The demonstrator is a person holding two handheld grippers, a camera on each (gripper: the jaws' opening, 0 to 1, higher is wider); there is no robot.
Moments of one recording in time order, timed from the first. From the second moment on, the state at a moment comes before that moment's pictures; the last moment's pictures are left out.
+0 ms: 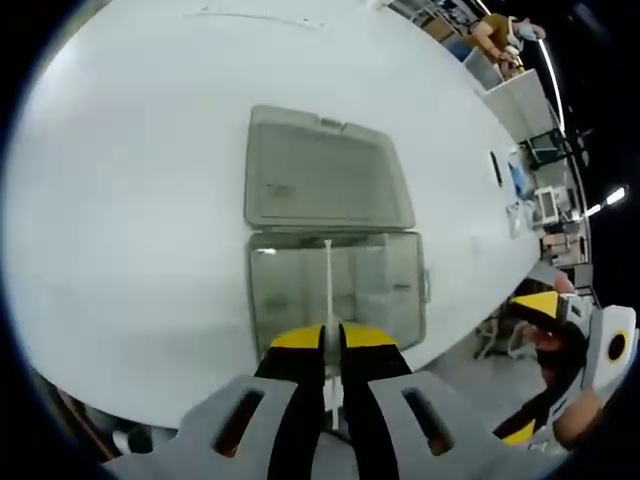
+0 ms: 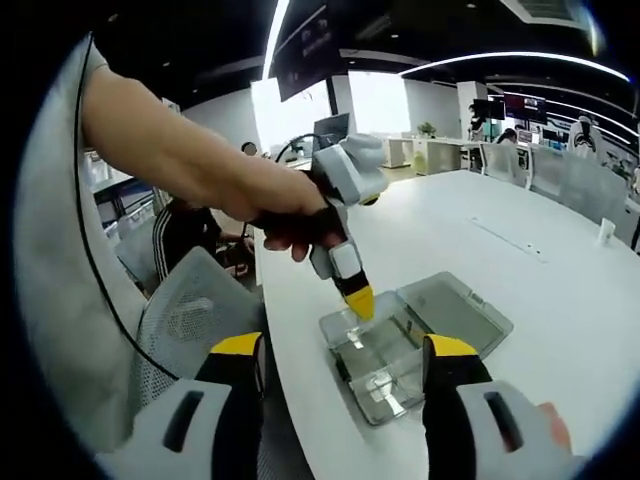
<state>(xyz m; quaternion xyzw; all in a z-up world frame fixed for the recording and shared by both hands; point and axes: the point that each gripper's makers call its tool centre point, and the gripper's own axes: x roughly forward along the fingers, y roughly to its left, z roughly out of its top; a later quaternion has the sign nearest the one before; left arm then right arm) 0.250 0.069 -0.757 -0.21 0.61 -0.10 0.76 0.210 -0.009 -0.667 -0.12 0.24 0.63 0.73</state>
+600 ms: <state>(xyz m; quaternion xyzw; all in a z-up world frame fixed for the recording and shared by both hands) 0.256 0.067 -0.767 -0.20 0.64 -0.09 0.74 0.215 -0.013 -0.668 -0.12 0.25 0.63 0.73</state>
